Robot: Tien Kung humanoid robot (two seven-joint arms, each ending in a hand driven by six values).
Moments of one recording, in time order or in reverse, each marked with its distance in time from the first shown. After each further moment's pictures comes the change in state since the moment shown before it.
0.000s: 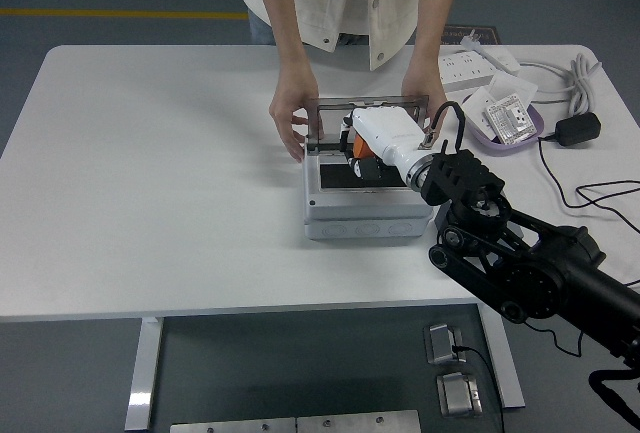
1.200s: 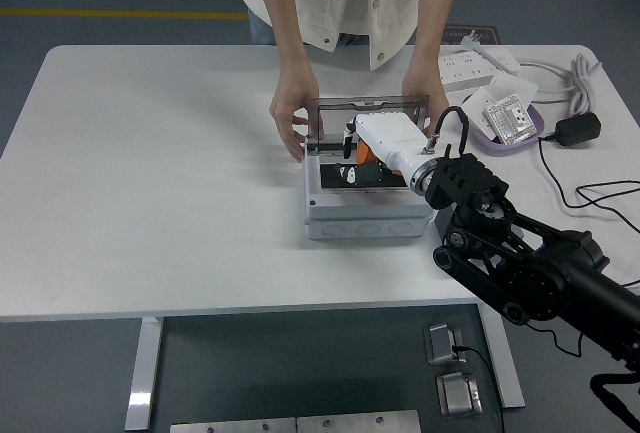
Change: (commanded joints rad) left arm -0.012 0.002 0.011 0.000 -0.005 0.000 -0.001; right arm -0.014 0.002 0.008 -0.025 -0.015 -0.006 0.037
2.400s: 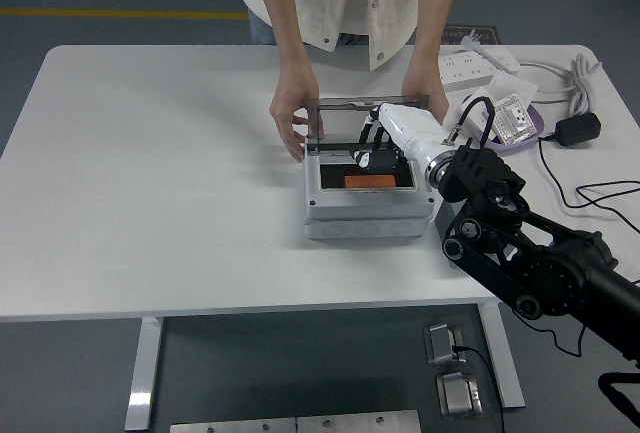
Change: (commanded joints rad) left arm 0.005 0.000 -0.028 0.000 0.027 0.003 0.008; right arm -0.009 -0.035 0.050 0.083 0.135 0.016 -0.155
